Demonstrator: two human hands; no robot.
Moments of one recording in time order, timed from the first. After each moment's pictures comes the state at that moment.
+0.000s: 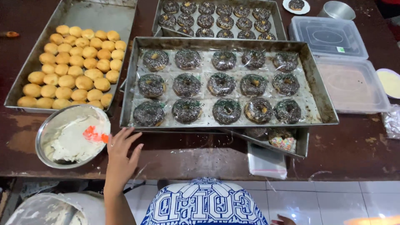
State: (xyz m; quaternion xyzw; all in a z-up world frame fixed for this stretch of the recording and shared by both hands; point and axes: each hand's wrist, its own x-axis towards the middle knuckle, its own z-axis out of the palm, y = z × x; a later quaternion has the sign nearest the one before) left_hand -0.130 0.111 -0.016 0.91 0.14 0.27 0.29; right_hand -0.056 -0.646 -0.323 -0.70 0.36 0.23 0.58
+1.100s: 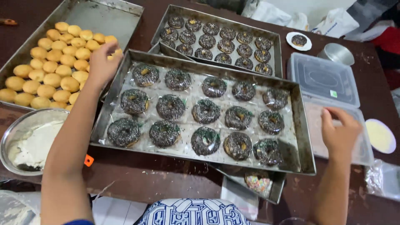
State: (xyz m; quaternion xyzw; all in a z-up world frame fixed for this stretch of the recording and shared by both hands) left_hand 0.159 0.313 -0.013 0.85 0.14 0.40 0.33; right_hand 0.375 -0.412 0.096 -0.87 -0.28 -0.28 0.31
